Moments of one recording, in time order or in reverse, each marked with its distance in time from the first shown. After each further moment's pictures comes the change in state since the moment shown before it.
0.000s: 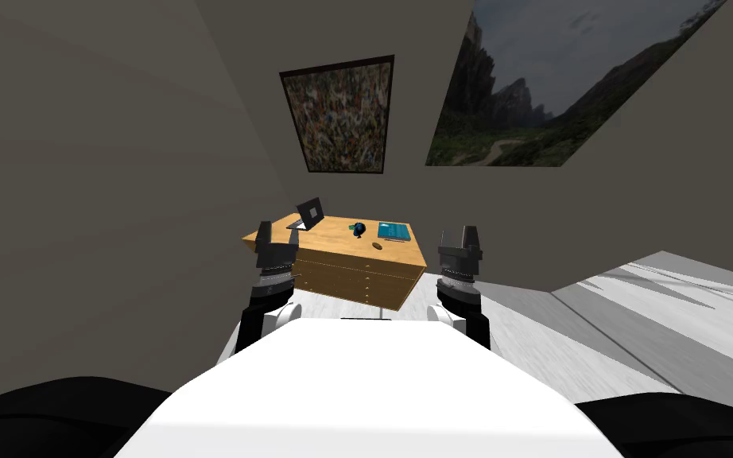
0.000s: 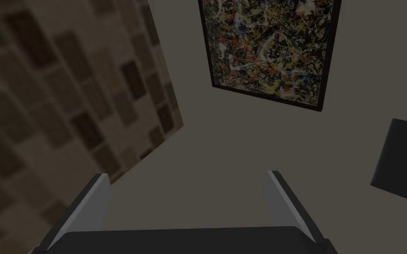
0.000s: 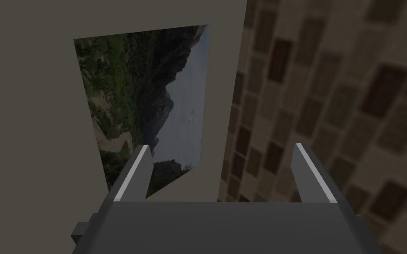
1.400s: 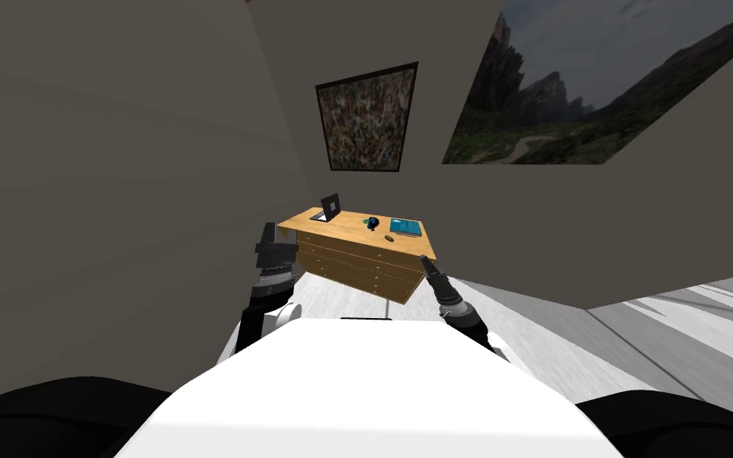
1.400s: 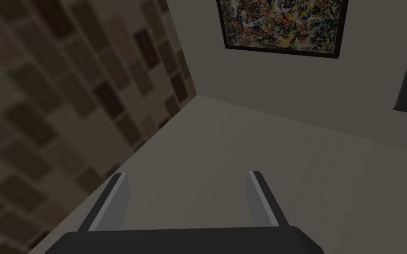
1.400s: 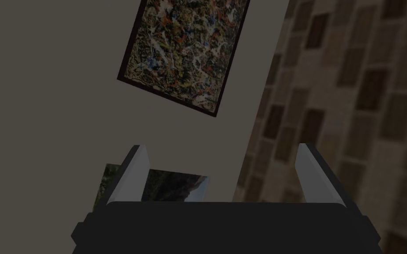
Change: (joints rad) left arm 0.000 0.000 0.000 0.000 0.000 0.000 0.000; right arm 0.151 -0.382 0.017 0.158 0.266 -0.131 -0.041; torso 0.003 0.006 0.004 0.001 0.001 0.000
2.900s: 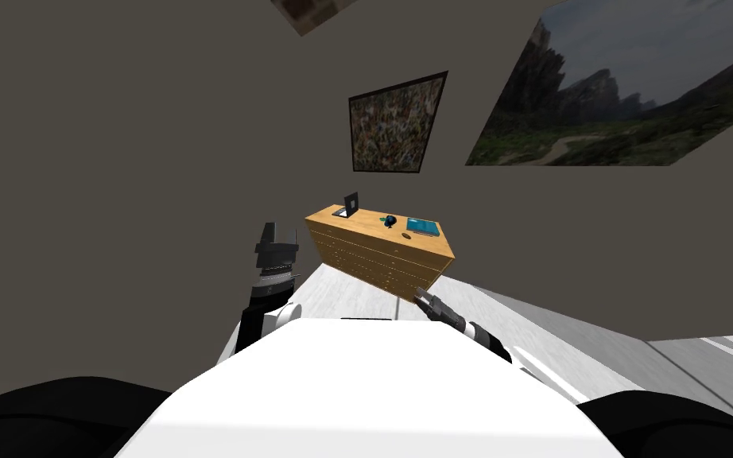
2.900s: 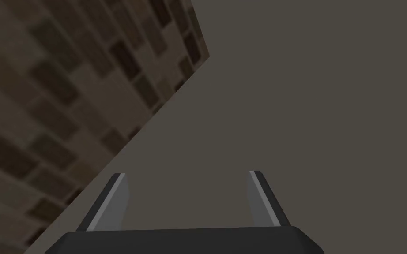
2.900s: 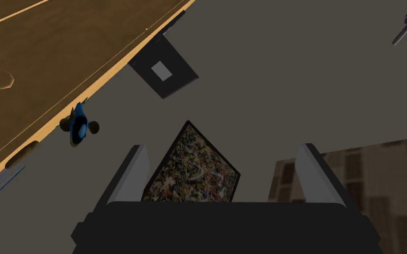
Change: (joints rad) left arm 0.000 0.000 0.000 0.000 0.000 0.000 0.000; right arm 0.067 -0.410 0.059 0.253 0.181 -0.100 -0.027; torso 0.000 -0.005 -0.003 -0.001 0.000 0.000
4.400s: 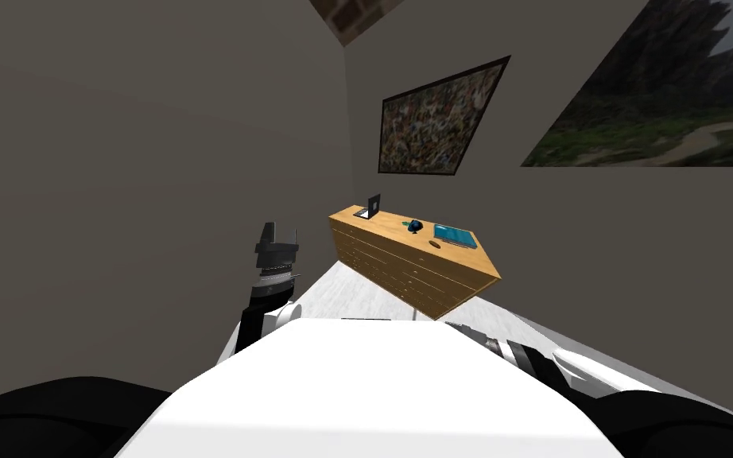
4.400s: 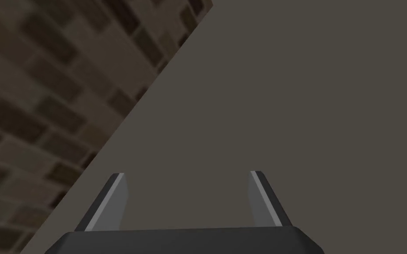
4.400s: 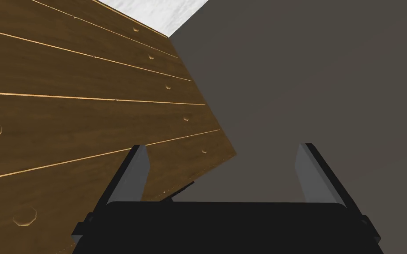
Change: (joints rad) left arm 0.000 0.000 0.000 0.000 0.000 0.000 0.000; right arm -0.015 -0.463 0.139 0.300 0.086 -0.038 -0.011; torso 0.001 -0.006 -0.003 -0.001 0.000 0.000
